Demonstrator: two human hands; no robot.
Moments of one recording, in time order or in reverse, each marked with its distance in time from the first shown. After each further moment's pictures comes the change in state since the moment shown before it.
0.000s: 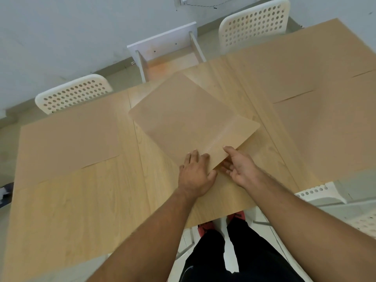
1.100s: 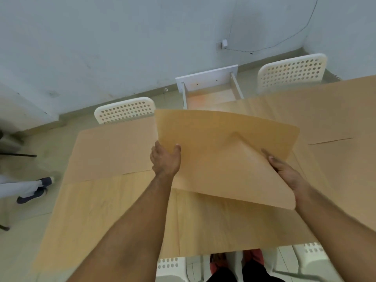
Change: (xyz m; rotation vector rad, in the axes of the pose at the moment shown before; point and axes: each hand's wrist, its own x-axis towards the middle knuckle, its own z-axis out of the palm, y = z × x) left_hand 0.016 -0.124 -0.142 -0.571 0.541 -0.640; right_hand -0.027 -0.066 0.011 0.049 -0.319 -0.106
